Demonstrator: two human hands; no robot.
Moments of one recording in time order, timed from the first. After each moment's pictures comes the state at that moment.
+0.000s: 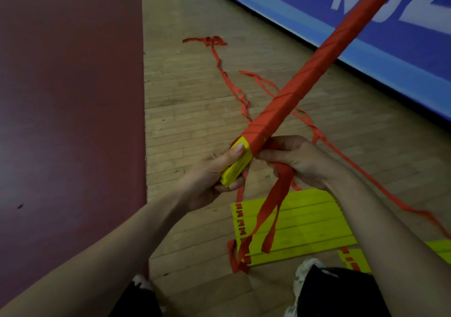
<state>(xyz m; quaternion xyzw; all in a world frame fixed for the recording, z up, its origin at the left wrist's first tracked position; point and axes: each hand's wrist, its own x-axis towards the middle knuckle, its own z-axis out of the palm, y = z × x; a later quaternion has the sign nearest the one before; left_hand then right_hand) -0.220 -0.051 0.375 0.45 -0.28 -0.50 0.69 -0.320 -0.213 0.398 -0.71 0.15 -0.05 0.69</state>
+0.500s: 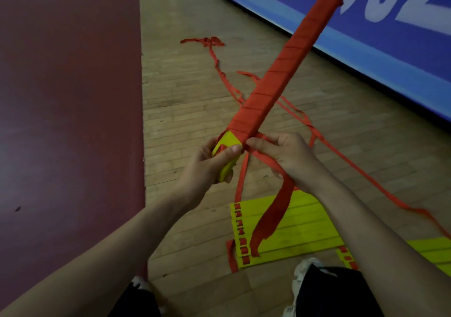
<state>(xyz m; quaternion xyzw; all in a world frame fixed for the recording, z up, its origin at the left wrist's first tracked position) -0.220 -0.055 0.372 0.60 -0.27 -0.32 0.68 -0.316 -0.199 0.397 -0.75 0.19 -0.15 0.61</state>
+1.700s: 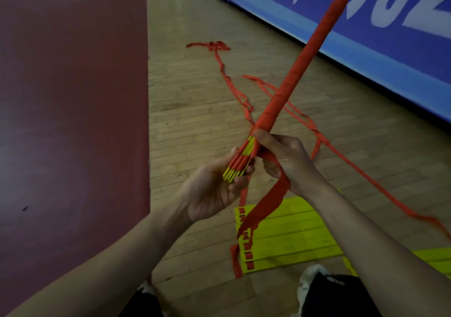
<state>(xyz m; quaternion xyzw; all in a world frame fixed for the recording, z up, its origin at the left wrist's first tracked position) -0.218 -0.042 0.376 0.26 -0.11 -0.66 0.70 -0.300 -0.190 0.391 -0.64 0.16 -0.19 0.72</state>
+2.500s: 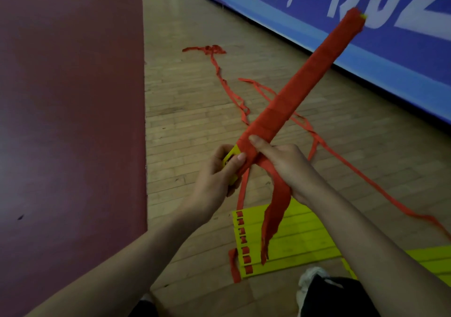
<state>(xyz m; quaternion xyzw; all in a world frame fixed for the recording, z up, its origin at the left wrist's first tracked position) -0.238 -0.065 0.372 0.62 -0.29 -0.27 0.68 -0.309 -0.193 0.392 -0.72 0.26 -0.18 0.62</state>
